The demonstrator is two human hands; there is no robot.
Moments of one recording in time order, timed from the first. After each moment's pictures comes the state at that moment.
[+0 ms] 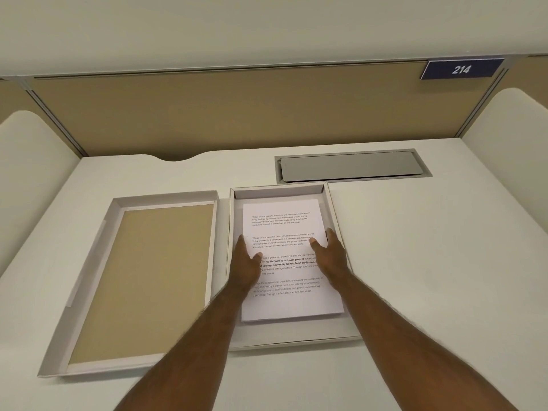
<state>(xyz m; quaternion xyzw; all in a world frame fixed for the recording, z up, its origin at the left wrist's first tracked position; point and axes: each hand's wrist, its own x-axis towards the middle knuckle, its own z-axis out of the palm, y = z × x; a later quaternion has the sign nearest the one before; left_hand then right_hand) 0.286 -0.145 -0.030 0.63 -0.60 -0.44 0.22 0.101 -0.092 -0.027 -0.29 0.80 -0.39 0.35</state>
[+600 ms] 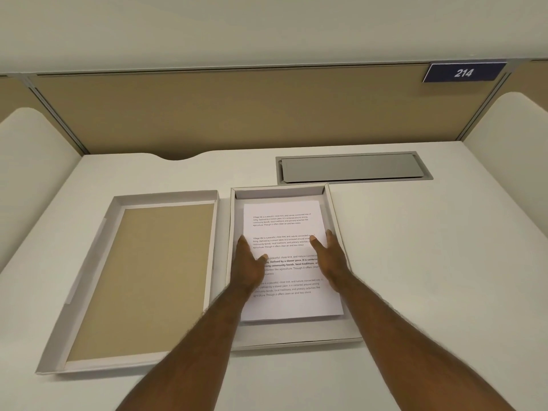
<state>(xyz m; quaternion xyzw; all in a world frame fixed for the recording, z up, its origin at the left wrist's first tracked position) 0.283 -0.146 -0.039 0.62 -0.62 -0.43 0.23 0.098 -0.089 -0.027 -0.31 0.78 -0.39 0.39</state>
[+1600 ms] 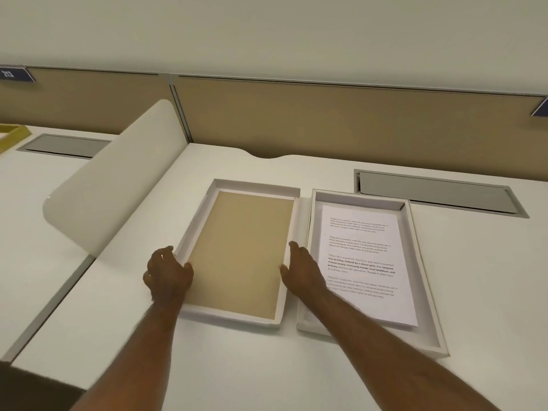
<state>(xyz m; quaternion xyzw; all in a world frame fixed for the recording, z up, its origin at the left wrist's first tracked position) 0.586 -0.119 0.003 0.83 -0.51 -0.10 0.21 0.319 -0.096 0.007 -0.63 0.71 -0.16 0.27</state>
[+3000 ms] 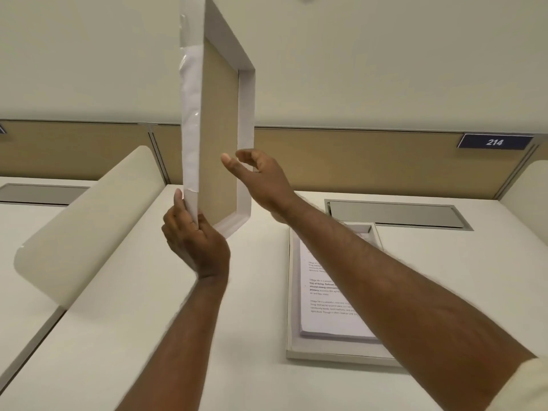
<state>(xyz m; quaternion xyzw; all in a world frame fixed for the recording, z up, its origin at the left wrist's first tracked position) 0.457 -0.137 0.153 0.60 -0.47 0.01 0.65 0.342 -0.148 0.249 -0.60 0.53 -0.49 0.34</state>
